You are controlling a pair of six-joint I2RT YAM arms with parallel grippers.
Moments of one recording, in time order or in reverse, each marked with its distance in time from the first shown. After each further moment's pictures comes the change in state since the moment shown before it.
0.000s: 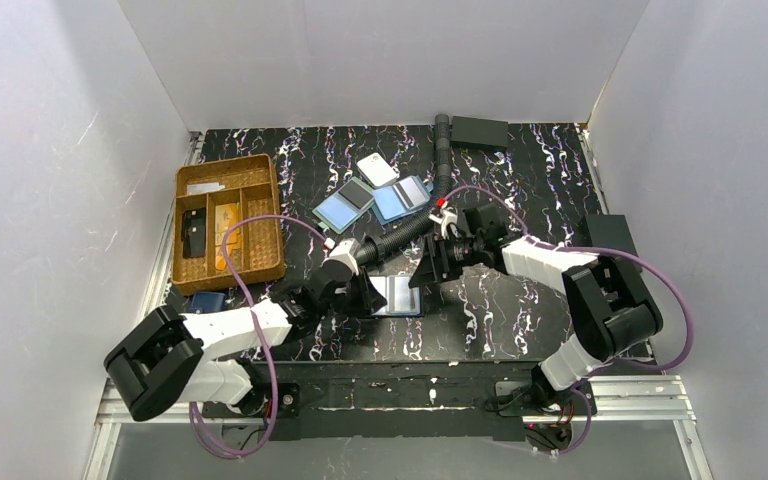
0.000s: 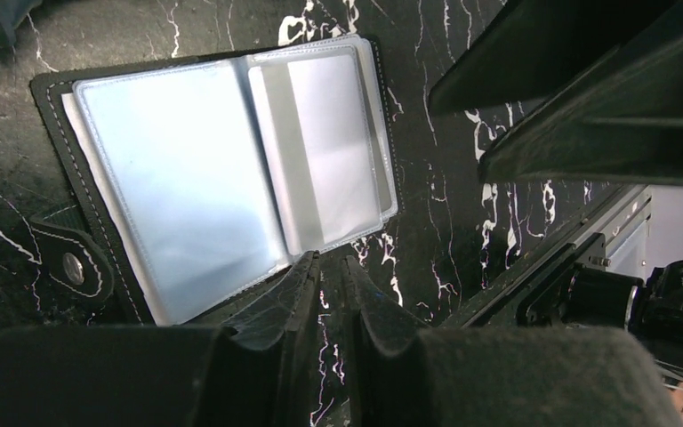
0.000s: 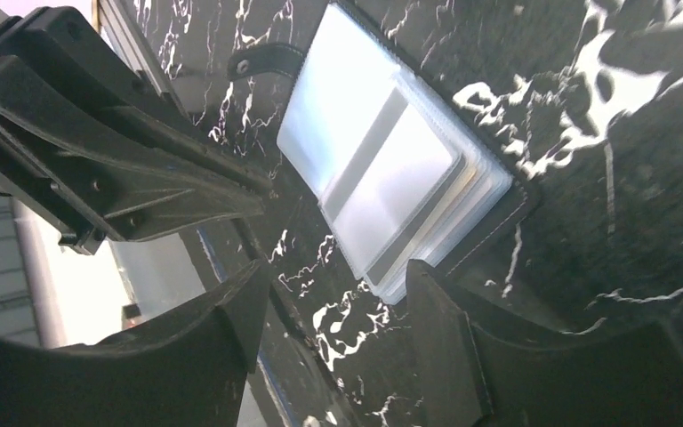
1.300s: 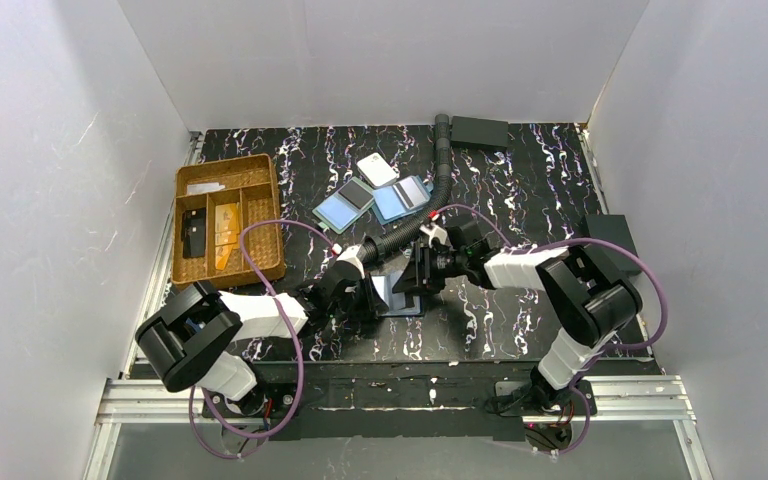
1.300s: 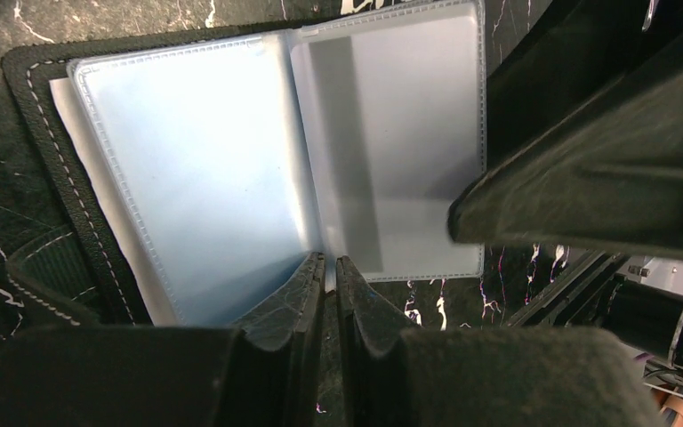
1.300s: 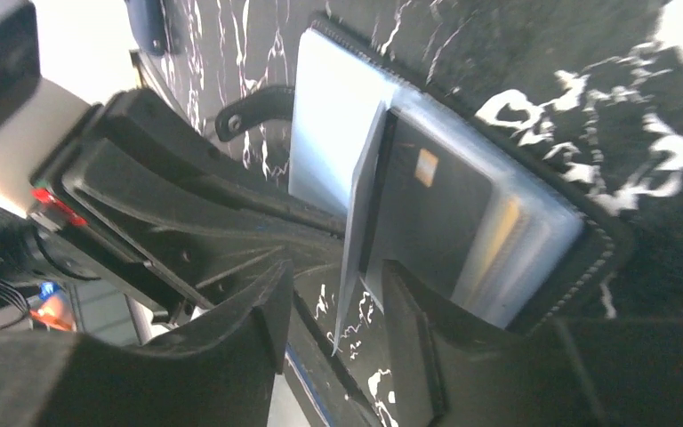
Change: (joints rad) left arm 0.014 0.209 0.003 0.108 0.042 -0.033; right arm 0.117 0.103 -0.124 0.374 0.122 0.468
